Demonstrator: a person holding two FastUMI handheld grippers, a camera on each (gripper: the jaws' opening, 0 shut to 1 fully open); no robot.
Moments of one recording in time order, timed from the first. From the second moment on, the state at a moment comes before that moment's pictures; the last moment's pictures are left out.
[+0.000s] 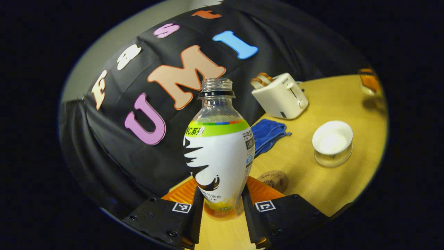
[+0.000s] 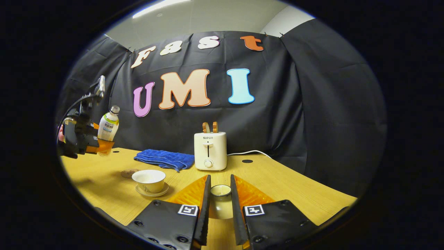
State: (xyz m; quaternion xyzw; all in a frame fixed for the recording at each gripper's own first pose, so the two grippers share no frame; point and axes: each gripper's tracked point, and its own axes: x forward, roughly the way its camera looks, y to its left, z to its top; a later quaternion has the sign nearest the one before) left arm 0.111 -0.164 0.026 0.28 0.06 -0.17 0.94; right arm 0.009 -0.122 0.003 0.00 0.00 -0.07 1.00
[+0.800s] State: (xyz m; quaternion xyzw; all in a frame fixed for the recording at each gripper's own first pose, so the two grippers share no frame) left arm 0.161 -0.210 -0.023 0.01 0.10 -0.21 0.97; right arm 0.007 -0.124 0.003 -0.01 0.00 -0.08 1.00
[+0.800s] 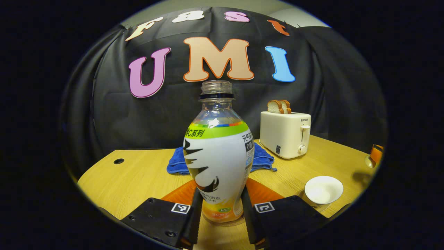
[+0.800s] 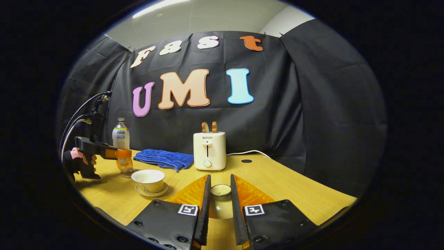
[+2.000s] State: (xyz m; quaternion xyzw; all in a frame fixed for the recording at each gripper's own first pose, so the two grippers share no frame) left arm 0.153 -0.205 -0.033 0.01 0.10 -0.21 0.97; right arm 0.007 -0.125 0.003 -0.01 0.00 -0.08 1.00
